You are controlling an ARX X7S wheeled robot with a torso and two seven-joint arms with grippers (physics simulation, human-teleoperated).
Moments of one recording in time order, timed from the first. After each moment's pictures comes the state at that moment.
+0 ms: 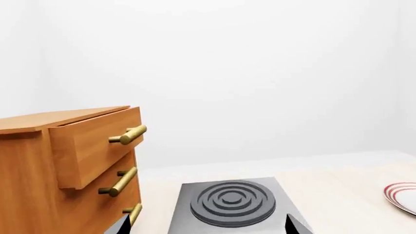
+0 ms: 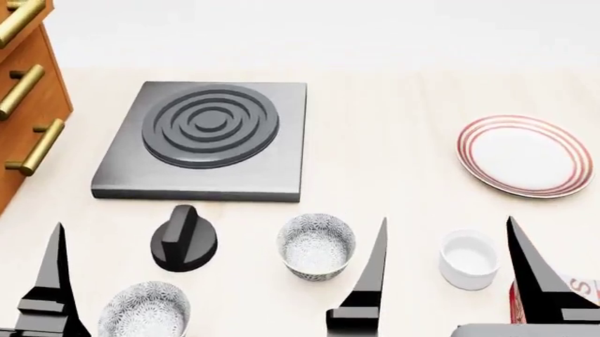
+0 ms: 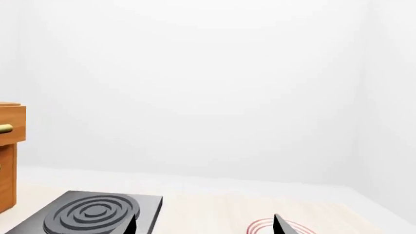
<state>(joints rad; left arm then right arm) -0.12 -0.38 0.06 0.98 -0.43 -0.81 -0.40 0.22 0.67 -0.26 -1.00 0.70 0.64 0.82</state>
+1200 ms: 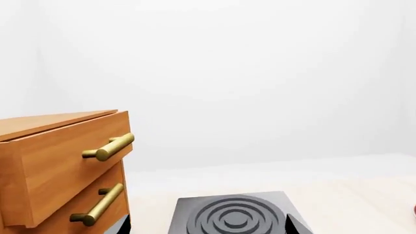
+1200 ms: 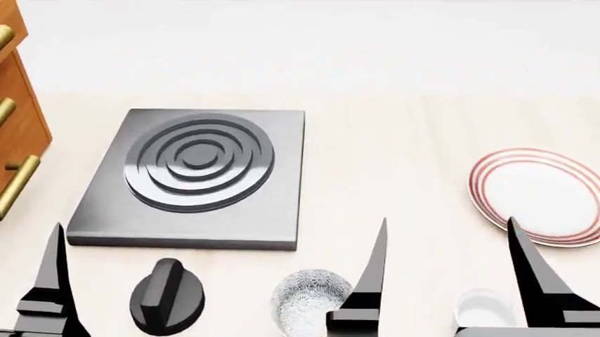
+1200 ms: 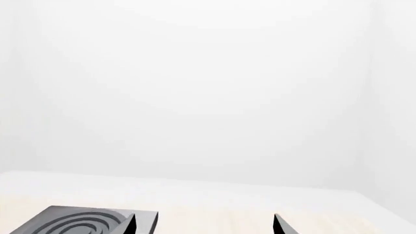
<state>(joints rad) -0.12 -0.44 0.09 0.97 -0.49 -0.76 -0.48 0.23 0.70 -0.30 -0.99 0.71 0.59 0.85</state>
